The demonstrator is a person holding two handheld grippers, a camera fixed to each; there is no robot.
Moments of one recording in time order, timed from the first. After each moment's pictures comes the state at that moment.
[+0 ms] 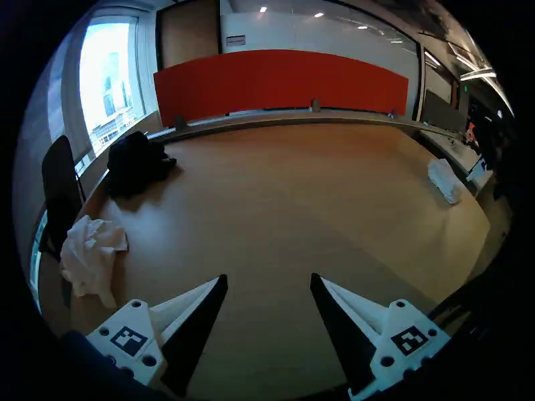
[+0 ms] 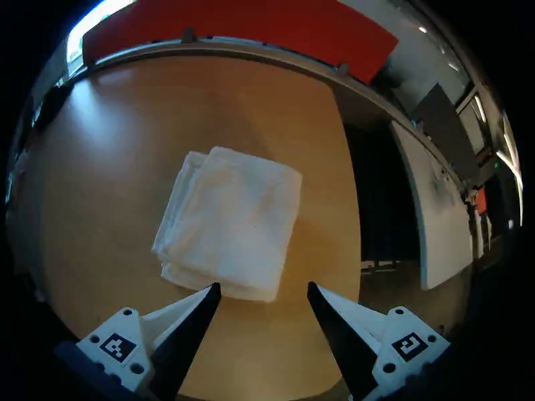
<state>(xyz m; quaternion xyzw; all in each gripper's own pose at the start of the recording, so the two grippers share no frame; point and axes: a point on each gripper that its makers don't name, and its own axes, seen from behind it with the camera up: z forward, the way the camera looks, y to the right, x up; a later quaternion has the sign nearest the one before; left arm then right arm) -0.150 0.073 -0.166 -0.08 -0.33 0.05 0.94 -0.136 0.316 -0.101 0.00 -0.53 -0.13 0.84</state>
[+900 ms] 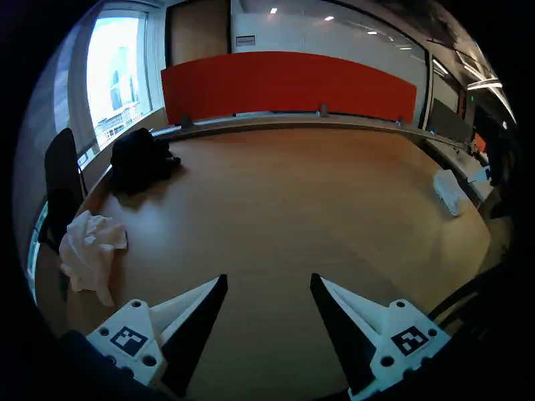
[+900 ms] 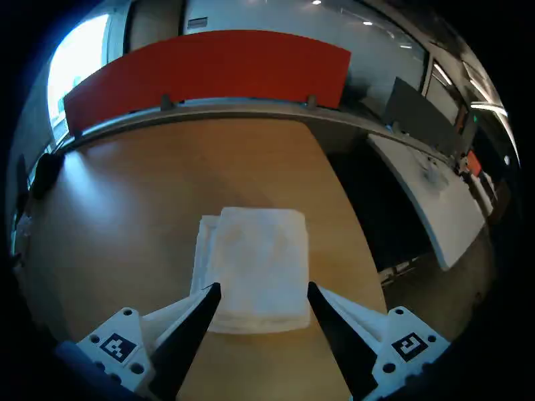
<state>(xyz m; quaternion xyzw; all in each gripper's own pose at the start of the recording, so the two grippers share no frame) -0.147 0.075 -0.154 -0.06 -0.32 0.04 0.94 -0.116 0.273 -0.075 -0.05 -0.40 -0.02 0.92</state>
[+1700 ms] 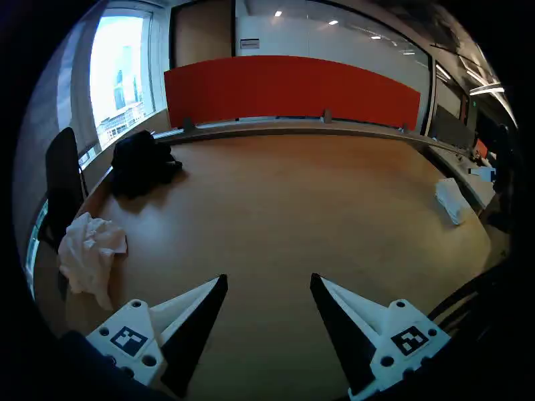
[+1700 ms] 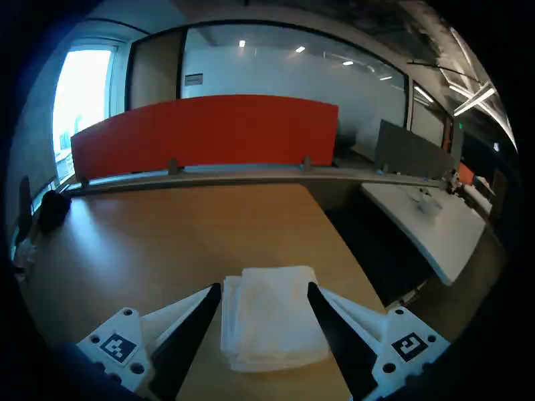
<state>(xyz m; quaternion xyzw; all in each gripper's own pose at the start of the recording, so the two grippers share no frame) -0.142 0.077 -0.141 -0.06 -0.31 0.03 0.95 -0.058 0.238 -0.043 -0.06 -0.23 0.00 0.97</state>
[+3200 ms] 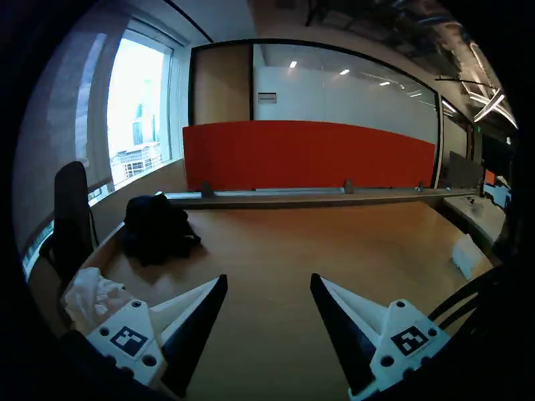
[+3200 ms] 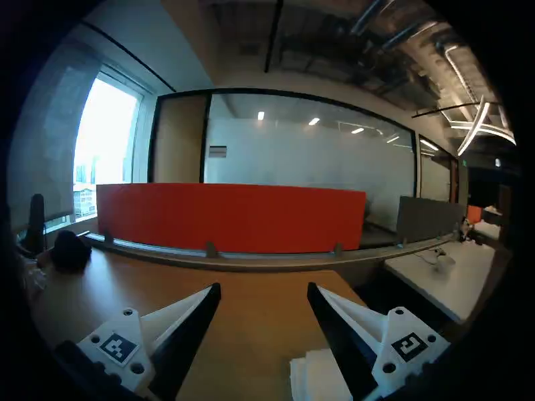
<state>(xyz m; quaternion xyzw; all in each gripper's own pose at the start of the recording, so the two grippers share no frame) -0.049 0.047 -0.032 -0.02 -0.16 0.01 0.99 0.062 0.112 0.005 -0.02 -0.04 -0.01 1.00</state>
